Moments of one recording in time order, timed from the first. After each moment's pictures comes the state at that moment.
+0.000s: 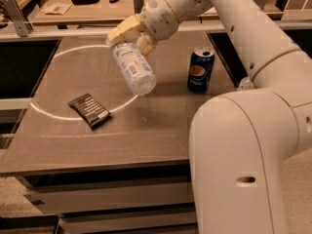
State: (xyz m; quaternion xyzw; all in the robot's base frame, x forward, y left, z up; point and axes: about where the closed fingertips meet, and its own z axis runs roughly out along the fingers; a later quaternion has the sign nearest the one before) arm 0.631 0.070 0.940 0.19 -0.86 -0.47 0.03
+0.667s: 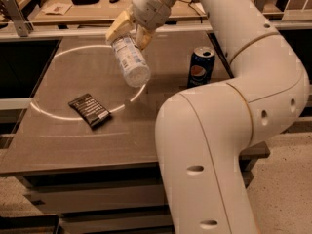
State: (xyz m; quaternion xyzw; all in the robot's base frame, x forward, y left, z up) arm 0.663 0.071 0.935 0.14 -0.93 -0.33 0.01
